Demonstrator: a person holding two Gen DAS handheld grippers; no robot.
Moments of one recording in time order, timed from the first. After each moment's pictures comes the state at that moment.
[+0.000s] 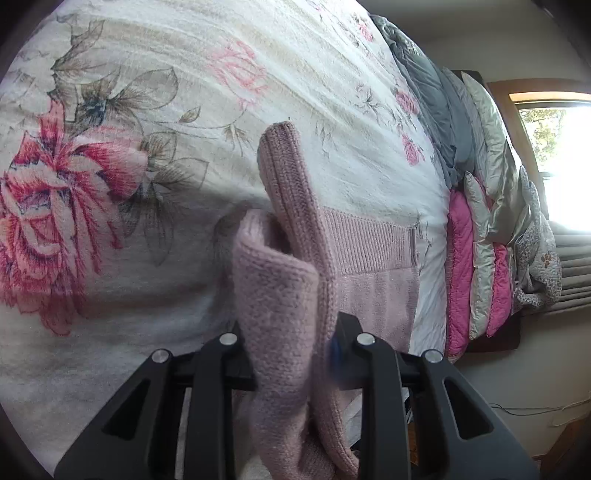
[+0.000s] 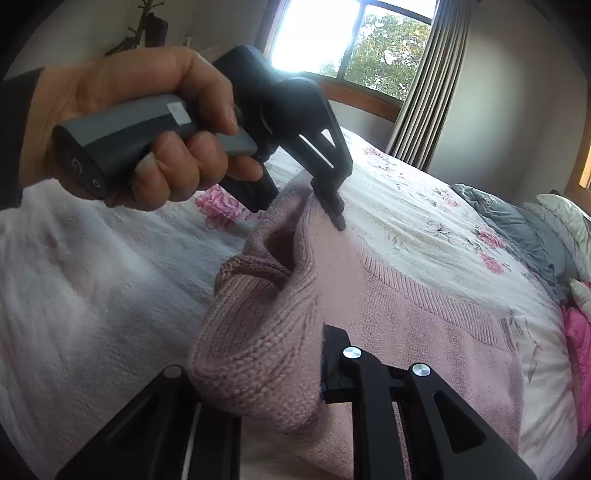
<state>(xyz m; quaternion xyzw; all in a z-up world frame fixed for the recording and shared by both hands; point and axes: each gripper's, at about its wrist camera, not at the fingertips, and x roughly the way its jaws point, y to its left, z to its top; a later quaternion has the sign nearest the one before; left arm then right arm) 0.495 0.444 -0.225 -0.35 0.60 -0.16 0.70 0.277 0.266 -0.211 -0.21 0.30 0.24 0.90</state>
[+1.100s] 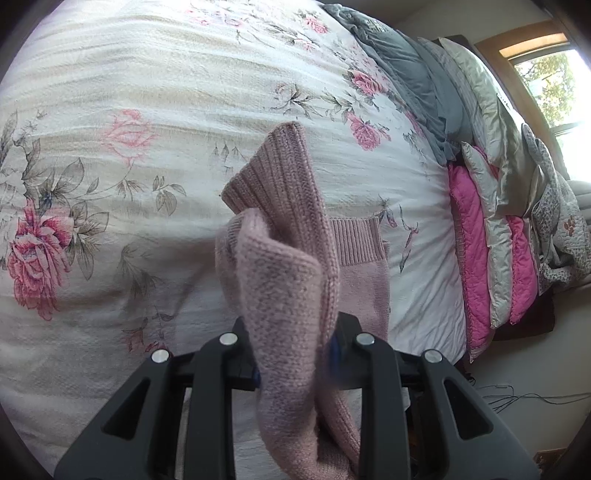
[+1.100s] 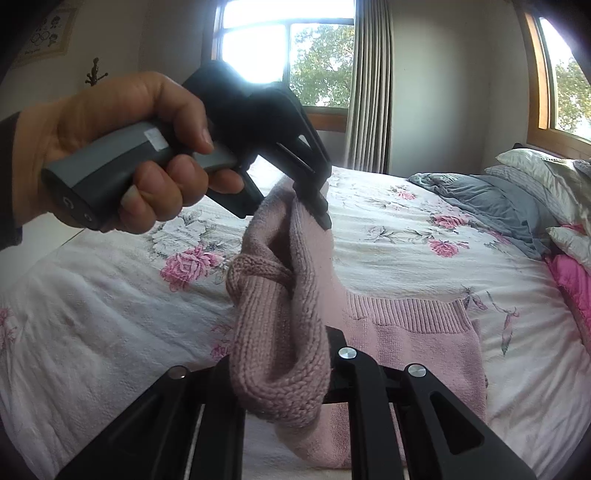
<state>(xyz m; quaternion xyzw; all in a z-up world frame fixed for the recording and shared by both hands) 0.511 0.333 -0.118 -0.25 0.61 -0.14 0.74 0.290 0.160 -0.139 -0.08 0.28 0.22 0.93</state>
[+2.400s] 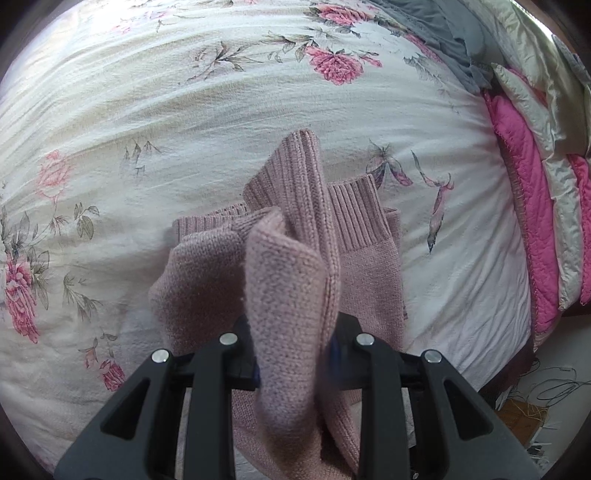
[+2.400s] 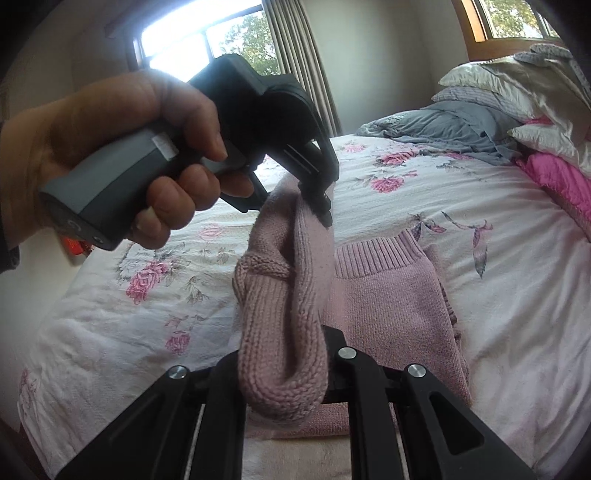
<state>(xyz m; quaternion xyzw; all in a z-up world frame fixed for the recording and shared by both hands) 0.556 0.158 -0.158 -0.09 0.67 -0.09 0.73 0.317 0.034 -0.175 0.06 0.33 0.18 0.92</state>
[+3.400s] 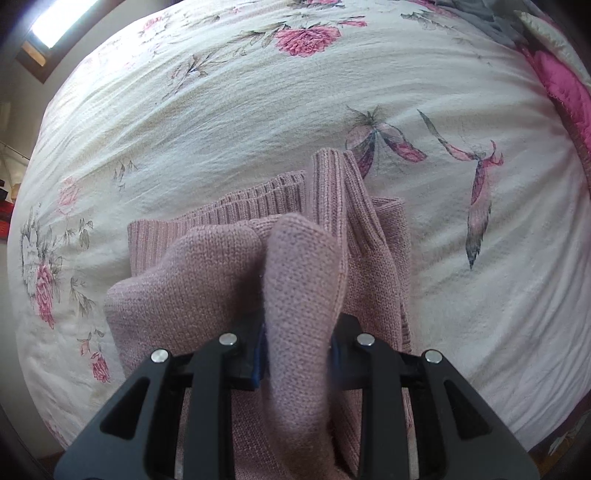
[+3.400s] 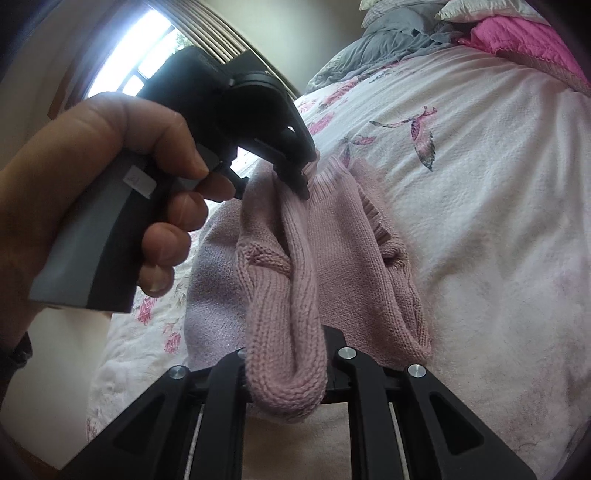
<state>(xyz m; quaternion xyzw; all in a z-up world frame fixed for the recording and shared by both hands) 0.548 0.032 -0.210 0.04 0.64 0.05 0.76 0.334 -0.082 -0.255 0.25 0.40 0.19 0.86</state>
